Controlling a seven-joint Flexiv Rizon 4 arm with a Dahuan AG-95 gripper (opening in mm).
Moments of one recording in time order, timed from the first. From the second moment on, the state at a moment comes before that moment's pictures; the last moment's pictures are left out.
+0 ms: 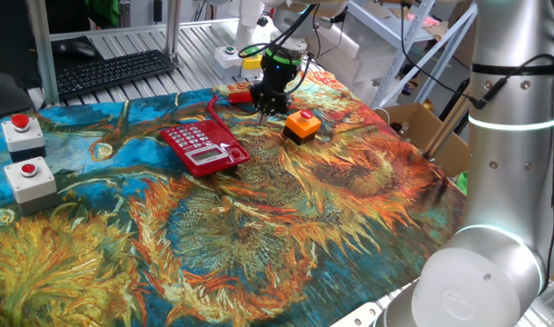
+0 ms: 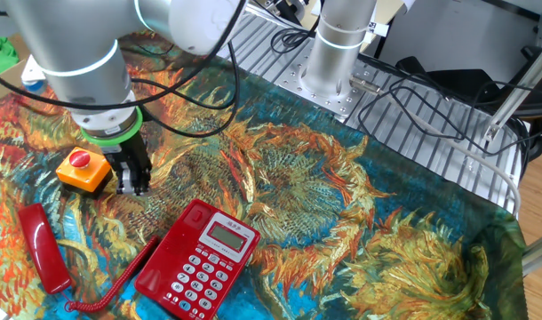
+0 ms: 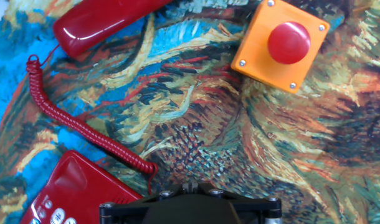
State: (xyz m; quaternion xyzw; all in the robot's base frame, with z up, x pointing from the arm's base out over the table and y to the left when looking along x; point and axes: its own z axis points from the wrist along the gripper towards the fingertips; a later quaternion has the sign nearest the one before) arm 0.640 -0.128 0.093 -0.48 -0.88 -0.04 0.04
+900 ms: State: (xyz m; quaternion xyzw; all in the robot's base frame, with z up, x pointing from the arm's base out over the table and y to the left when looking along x) arm 0.709 -0.167 0.066 -0.65 -0.76 -0.01 0.00
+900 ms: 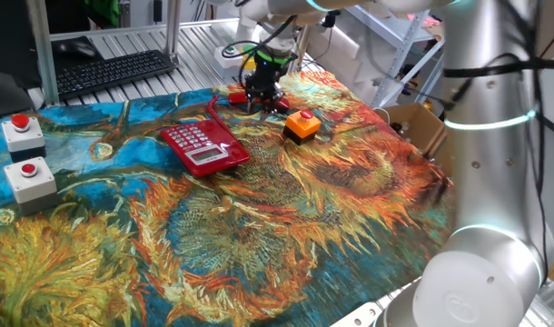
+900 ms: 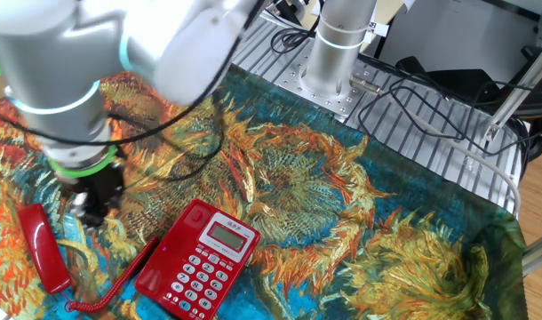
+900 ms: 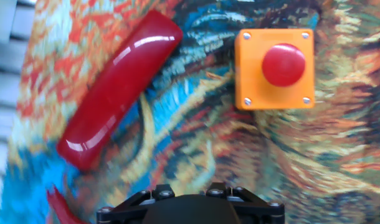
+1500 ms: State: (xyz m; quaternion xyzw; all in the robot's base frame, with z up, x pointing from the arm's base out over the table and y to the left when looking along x) arm 0.746 -0.202 0.060 -0.71 -0.71 -0.03 -0.02
